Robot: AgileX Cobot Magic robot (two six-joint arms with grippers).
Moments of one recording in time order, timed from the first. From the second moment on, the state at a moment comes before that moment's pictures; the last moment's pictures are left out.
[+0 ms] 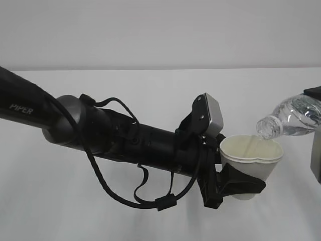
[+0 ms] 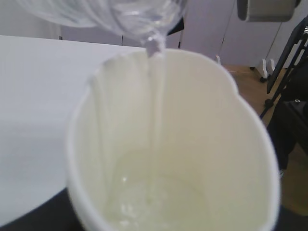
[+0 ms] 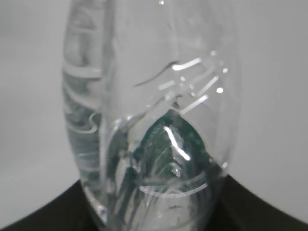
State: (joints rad) left arm -0.77 2.18 -1.20 1.19 -0.95 -0.77; right arm -0.03 1.20 -0.33 -0.50 -0.50 -1.31
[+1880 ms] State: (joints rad) left arm -0.77 2.18 -1.20 1.19 -0.95 -0.77; right arm -0.01 1.20 -0.33 -0.50 -0.49 -1.36
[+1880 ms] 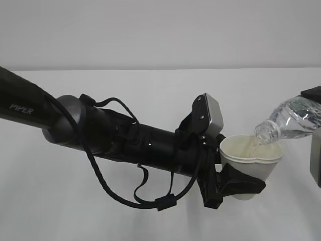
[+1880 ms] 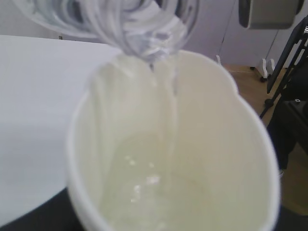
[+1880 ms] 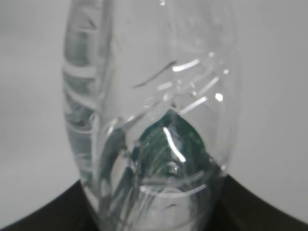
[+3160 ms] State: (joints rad) left arm -0.77 2.18 -1.20 1.19 -0.95 -0.77; right arm -0.01 1.20 -0.33 -0.49 -0.49 -1.36
